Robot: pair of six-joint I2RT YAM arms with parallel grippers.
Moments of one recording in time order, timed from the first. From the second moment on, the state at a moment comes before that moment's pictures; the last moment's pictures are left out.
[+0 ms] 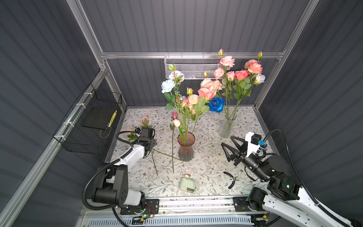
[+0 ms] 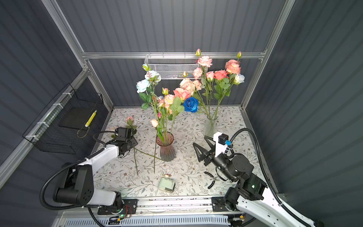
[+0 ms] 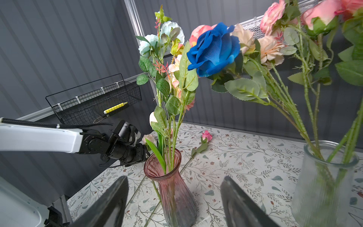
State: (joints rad) left arm -0.15 1.50 0.82 -0.30 -0.25 -0.67; right arm 0.88 0.46 0.67 -0.11 0.19 0.24
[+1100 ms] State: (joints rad) left arm -0.12 1.70 1.01 -0.25 -0.27 -0.63; right arm 0.88 0.46 0.66 -0.12 0.19 0.24
